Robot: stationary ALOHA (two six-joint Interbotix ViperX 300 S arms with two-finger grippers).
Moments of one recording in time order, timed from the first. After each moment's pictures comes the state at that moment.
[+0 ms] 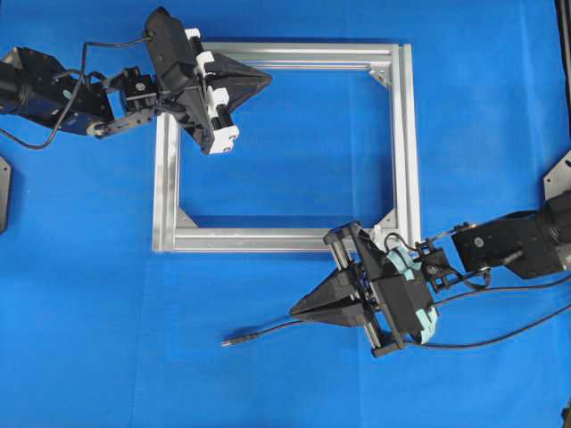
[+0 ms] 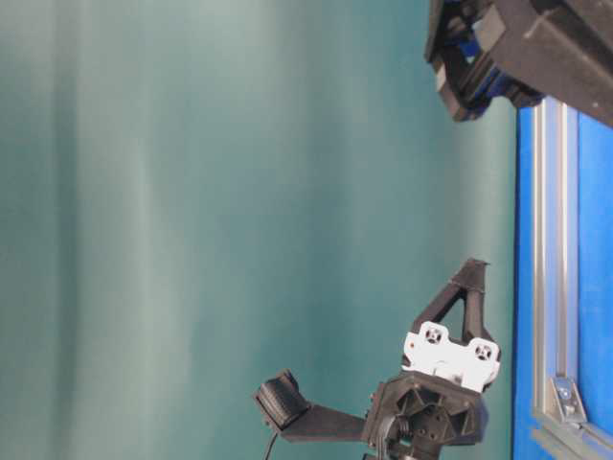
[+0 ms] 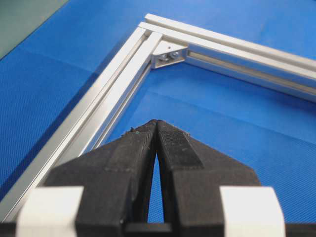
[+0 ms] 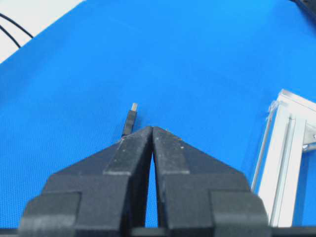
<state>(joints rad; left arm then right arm) 0.28 0.16 0.84 -0.11 -0.78 0.00 0.28 0.16 0.83 -0.11 -0.78 0.00</state>
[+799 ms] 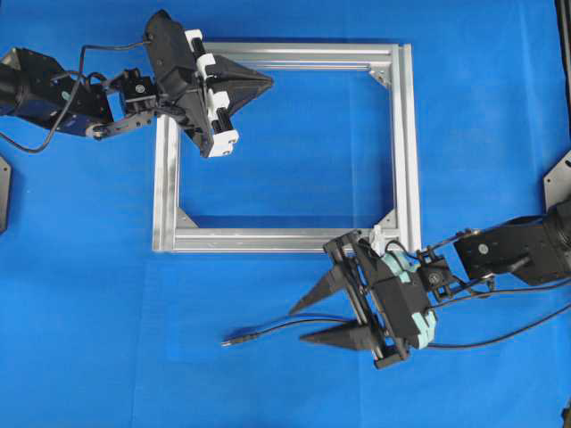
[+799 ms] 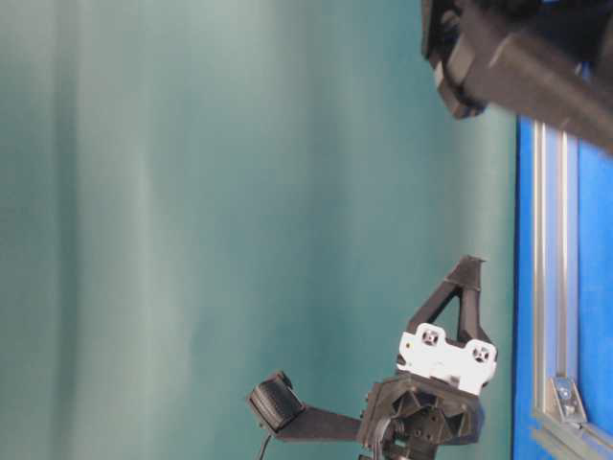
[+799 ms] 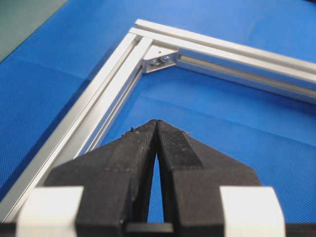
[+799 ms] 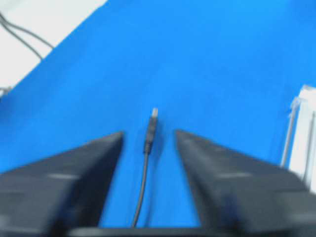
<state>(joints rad) 0.27 0.15 0.84 -0.09 -0.78 0.01 0.31 0.13 0.81 -0.11 -0.70 0.11</state>
